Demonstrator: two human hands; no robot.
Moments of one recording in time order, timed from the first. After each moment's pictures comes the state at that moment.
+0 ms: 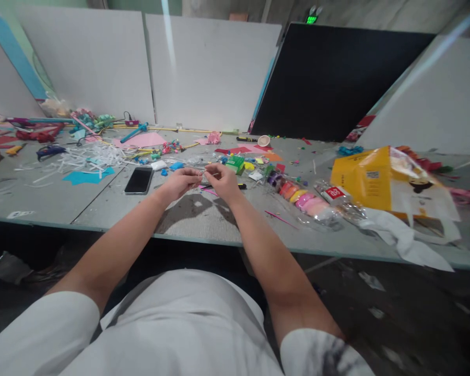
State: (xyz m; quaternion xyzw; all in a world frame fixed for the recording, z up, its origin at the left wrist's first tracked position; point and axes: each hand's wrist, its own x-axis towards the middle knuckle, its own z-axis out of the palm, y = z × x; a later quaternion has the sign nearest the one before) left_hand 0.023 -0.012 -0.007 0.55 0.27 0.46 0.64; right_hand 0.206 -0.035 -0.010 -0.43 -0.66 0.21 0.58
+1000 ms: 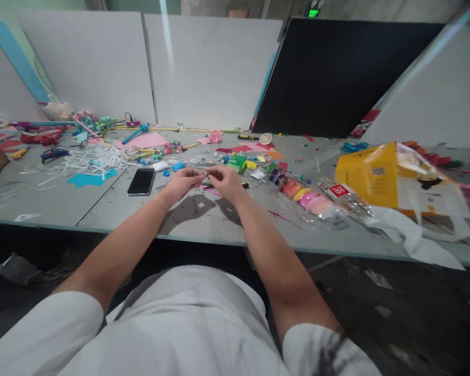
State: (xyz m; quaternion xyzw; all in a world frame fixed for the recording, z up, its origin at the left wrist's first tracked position) left_hand 0.024 -0.015 -0.004 0.59 0.26 0.47 0.61; right_hand 0.212 -0.038 -0.007 -0.42 -0.70 0.20 0.54
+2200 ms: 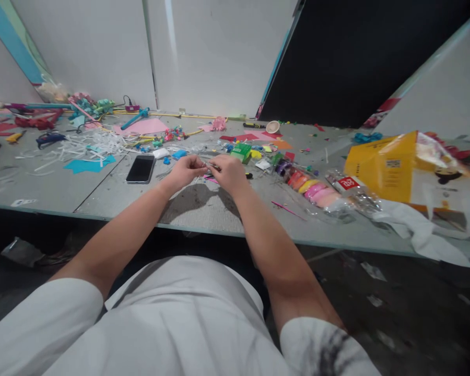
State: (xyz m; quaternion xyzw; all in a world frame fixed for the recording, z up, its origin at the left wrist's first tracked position) left_hand 0.026 -0.016 -0.007 0.68 0.32 0.46 0.48; right_hand 0.211 -0.049 0.002 -0.45 -0.80 -0.05 0.38
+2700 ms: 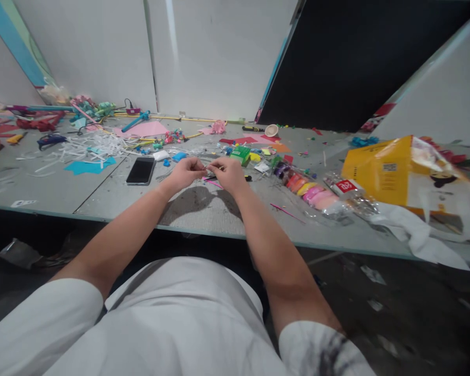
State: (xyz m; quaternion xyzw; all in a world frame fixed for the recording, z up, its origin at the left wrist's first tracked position) left_hand 0.024 -0.019 -0.003 0.70 0.33 0.45 0.45; right_hand 0.213 -0.043 0.001 -0.46 -0.75 0.08 0.46
